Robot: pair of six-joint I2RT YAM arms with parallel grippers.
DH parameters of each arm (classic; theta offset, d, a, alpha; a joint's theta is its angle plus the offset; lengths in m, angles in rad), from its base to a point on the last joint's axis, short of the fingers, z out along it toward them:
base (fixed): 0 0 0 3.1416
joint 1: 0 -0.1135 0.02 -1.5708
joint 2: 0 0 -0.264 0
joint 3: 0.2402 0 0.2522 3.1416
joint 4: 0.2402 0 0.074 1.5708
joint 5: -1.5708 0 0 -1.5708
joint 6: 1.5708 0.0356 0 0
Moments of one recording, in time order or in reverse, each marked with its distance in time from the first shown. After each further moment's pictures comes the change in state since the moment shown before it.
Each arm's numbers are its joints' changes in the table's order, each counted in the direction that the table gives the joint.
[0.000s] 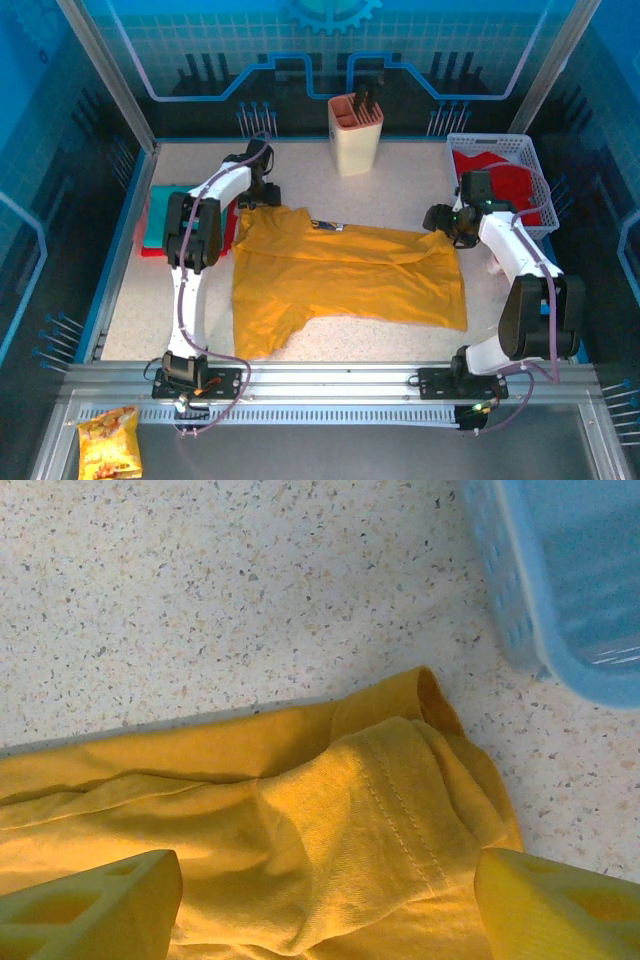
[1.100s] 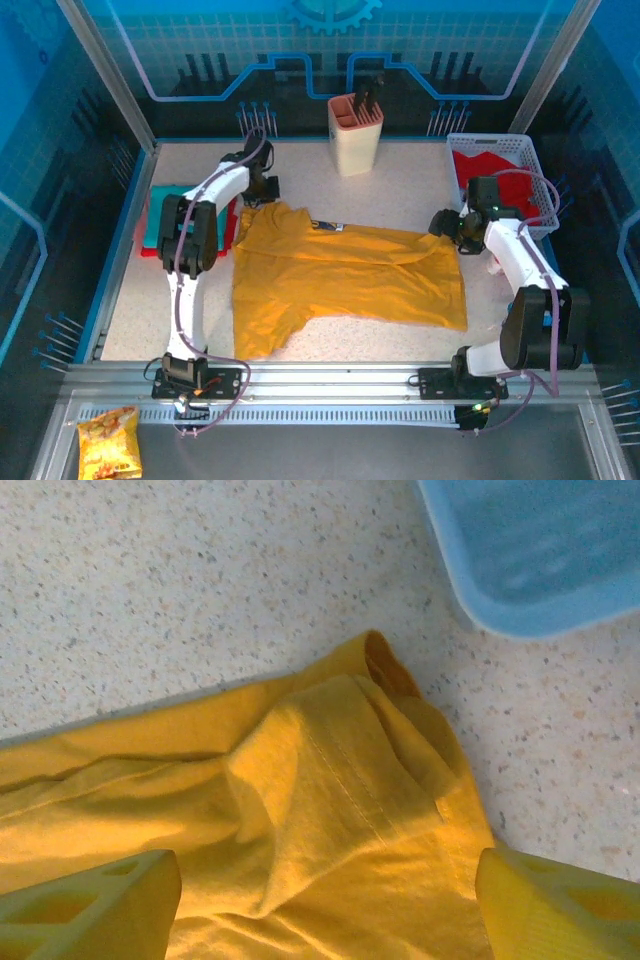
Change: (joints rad) left arm 0.012 0.103 -0.053 -0.060 -0.089 -0.088; right arm 0.035 0.072 -0.058 0.038 -0.004 0.032
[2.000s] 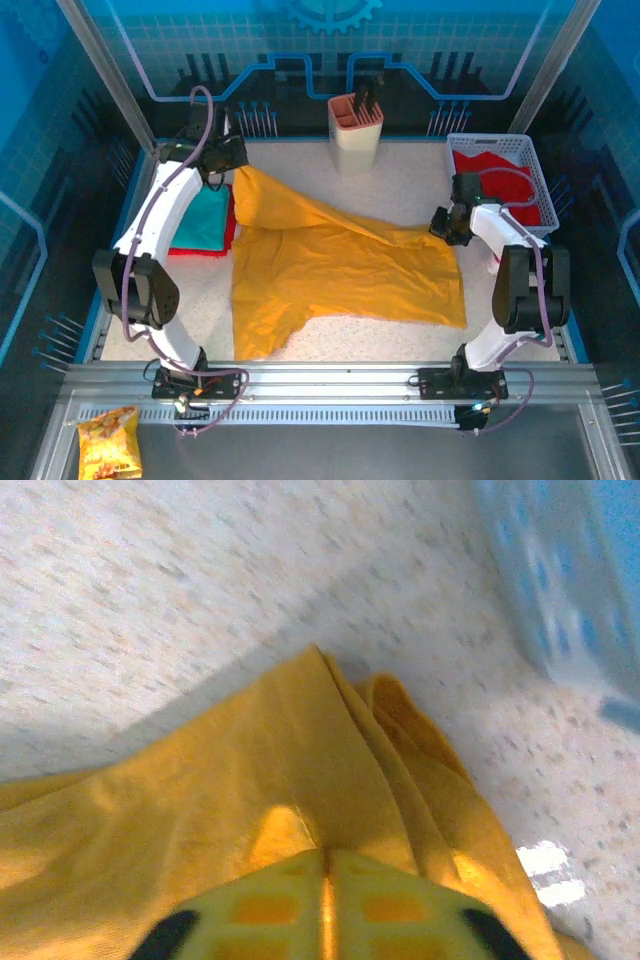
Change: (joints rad) left arm -0.063 0.497 -0.085 0.031 0.078 0.018; right arm -0.036 -0.253 0.103 -0.103 -0.007 0.039
